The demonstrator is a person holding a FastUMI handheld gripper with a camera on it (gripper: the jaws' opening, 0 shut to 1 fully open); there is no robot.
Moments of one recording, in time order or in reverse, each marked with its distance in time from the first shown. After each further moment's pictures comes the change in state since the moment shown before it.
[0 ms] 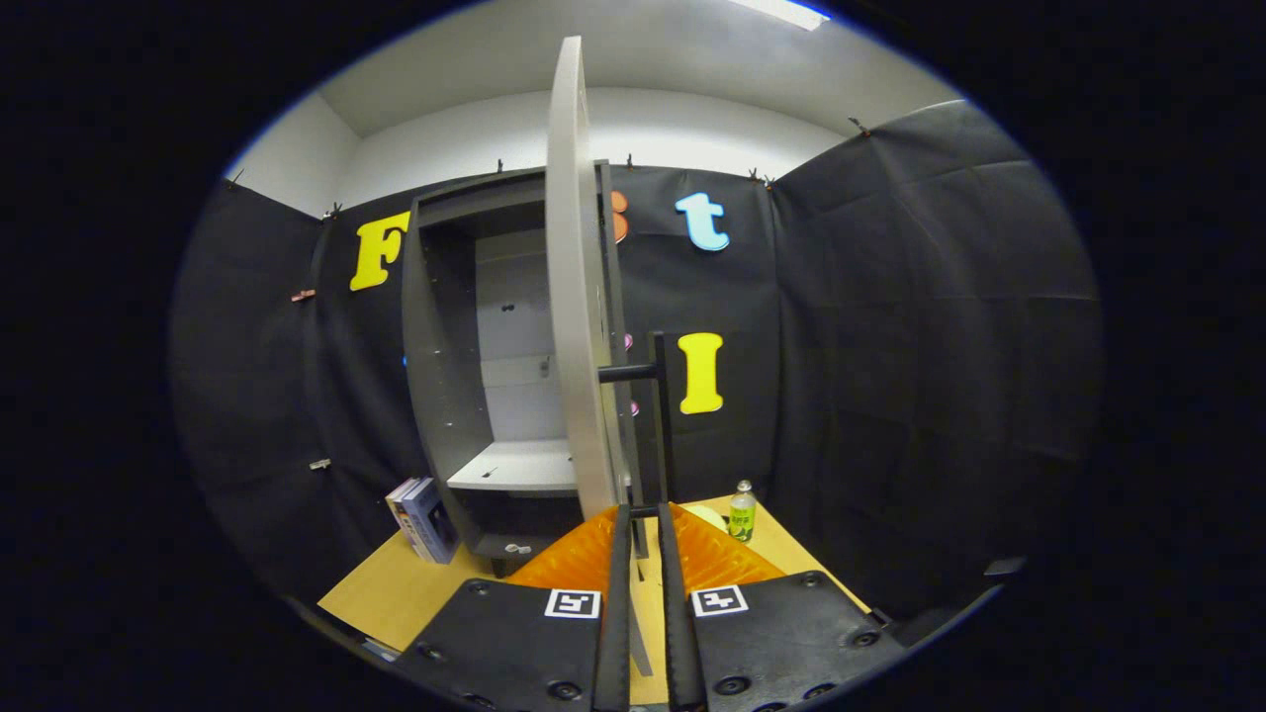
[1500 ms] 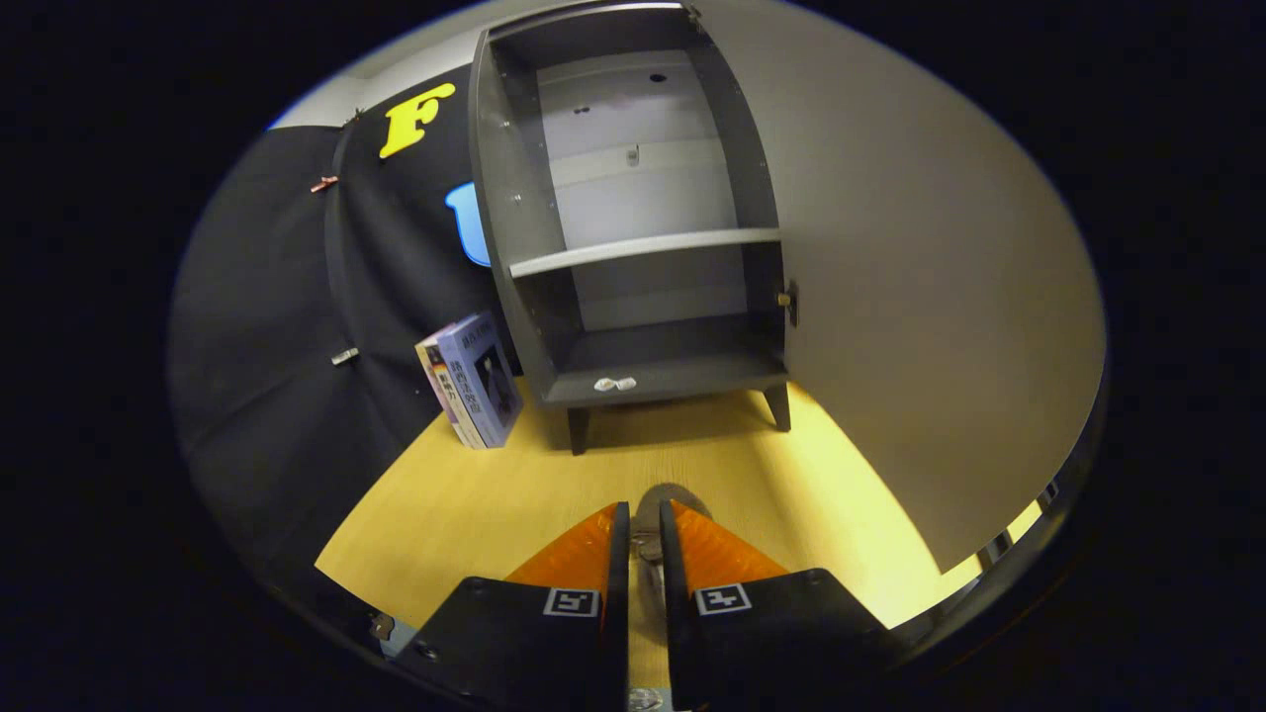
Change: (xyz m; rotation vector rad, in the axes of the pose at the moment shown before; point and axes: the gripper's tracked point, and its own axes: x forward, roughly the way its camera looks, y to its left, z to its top) arm 0.066 0.169 -0.329 0.044 0.427 0.116
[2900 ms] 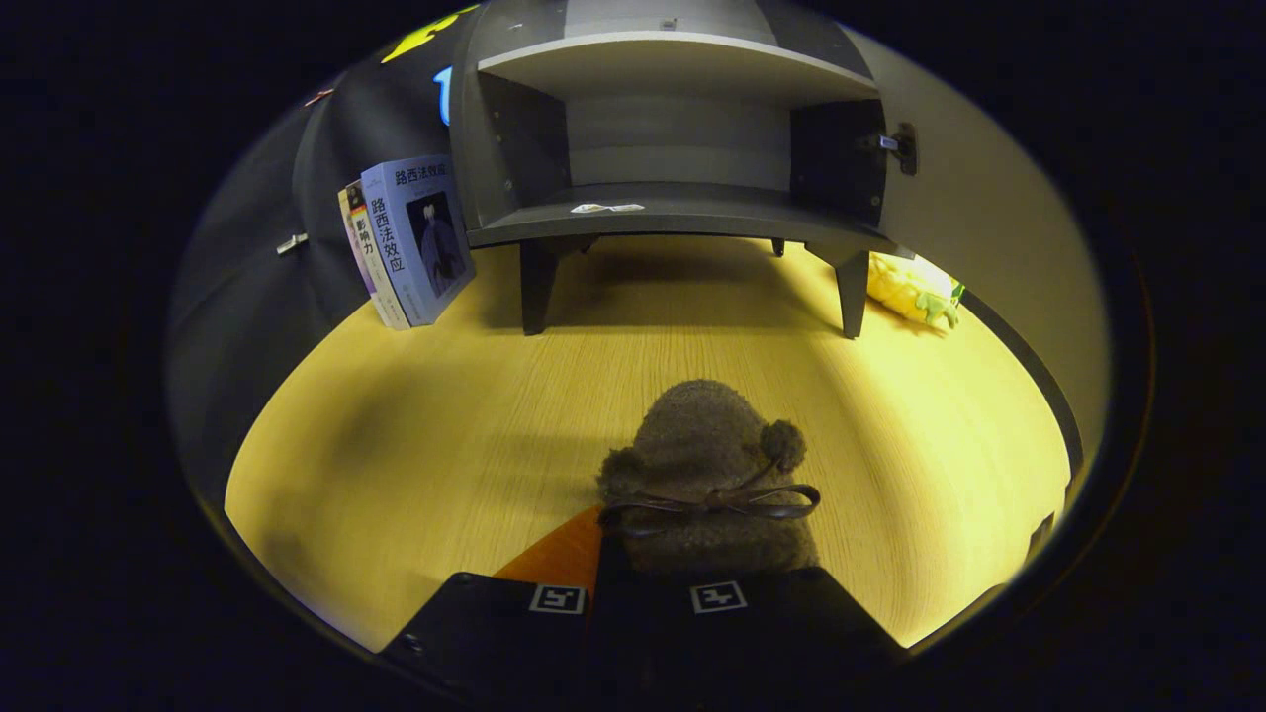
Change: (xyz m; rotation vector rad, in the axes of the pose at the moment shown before) arm 0.146 -0.012 -0.118 -0.135 0.240 -0.068
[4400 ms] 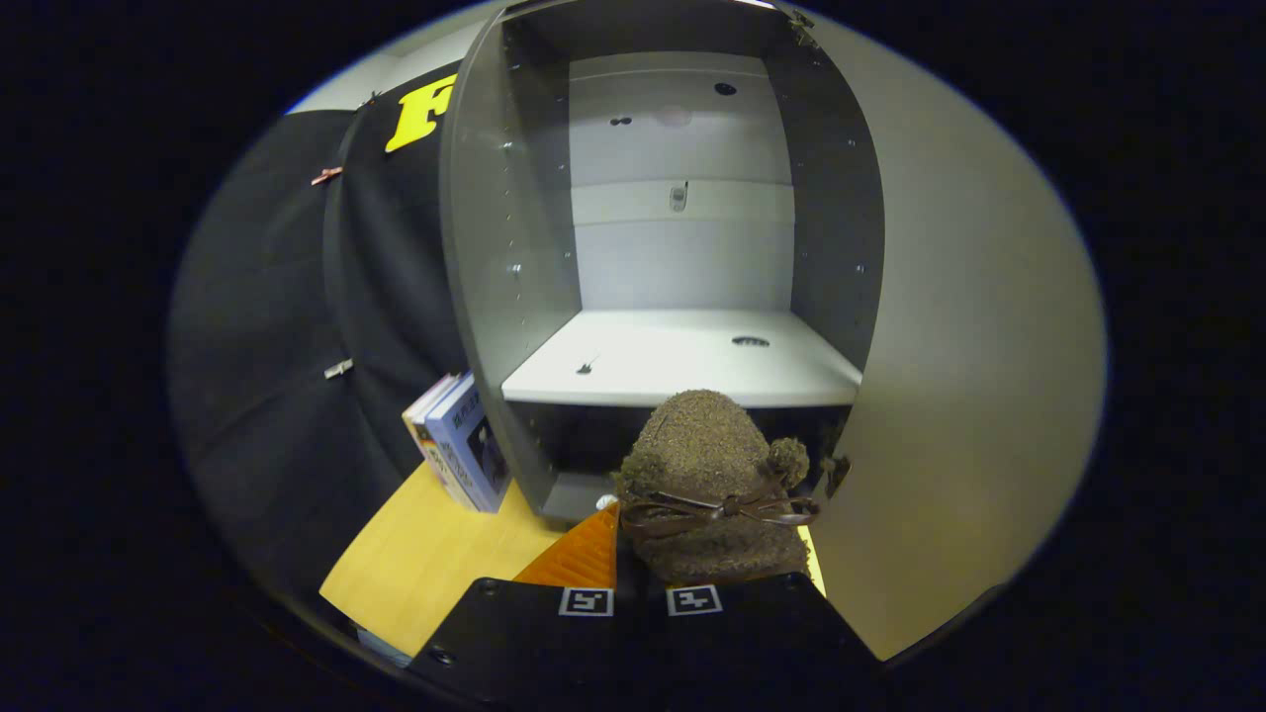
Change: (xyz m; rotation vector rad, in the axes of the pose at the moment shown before) arm -0.137 -0.007 0.307 0.016 -0.282 0.079
